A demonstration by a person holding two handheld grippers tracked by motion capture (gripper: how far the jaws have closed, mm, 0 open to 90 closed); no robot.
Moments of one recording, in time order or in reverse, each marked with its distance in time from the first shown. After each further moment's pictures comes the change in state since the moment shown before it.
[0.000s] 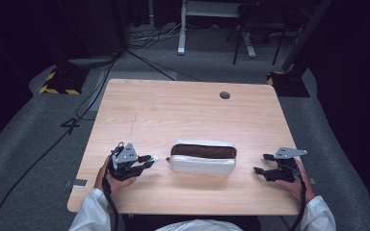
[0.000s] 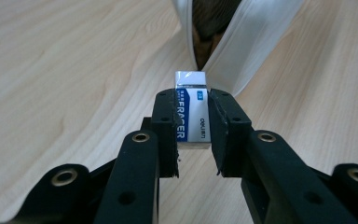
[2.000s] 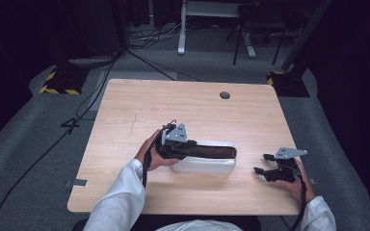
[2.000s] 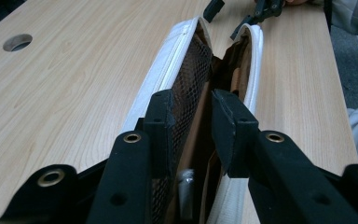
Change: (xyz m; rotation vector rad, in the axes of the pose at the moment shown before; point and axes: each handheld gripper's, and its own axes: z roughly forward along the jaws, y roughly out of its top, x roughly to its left) left arm -0.023 0.120 0.077 0.028 -0.219 0.214; right arm 0.000 0.000 0.000 -0.001 0.001 0.000
